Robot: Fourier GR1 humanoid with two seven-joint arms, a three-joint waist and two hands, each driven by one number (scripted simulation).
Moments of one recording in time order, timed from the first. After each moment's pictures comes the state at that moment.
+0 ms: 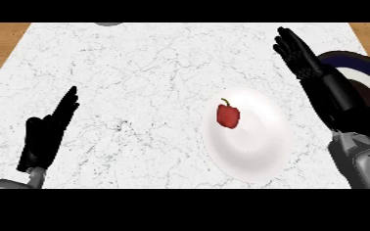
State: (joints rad) left arm -0.04 0.60 -0.32 -1.53 0.29 0.33 0.14; right arm -0.34 -0.46 0.19 -1.72 -0.26 0.04 0.06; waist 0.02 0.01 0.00
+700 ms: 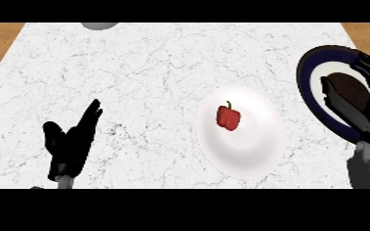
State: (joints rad) left arm 0.01 0.41 -0.33 -1.50 0.39 0.33 0.14; right arm -0.14 -0.28 -0.17 -1.60 -0.14 -0.40 -0.27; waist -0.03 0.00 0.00
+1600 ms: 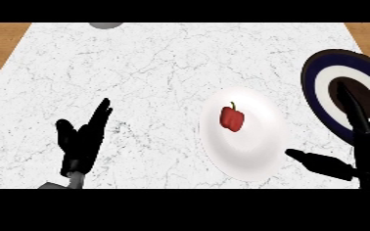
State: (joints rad) left arm -0.02 0.33 -0.32 -1.46 0.35 0.29 0.14; right arm 0.13 -0.41 0.06 -1.82 0.18 -0.29 -0.04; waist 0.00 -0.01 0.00
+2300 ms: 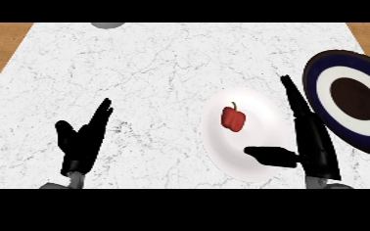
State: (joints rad) left arm -0.01 0.31 -0.28 -1.45 0.32 0.23 0.12; right arm -0.04 -0.30 0.32 -1.87 0.59 -0.24 0.50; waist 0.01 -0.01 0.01
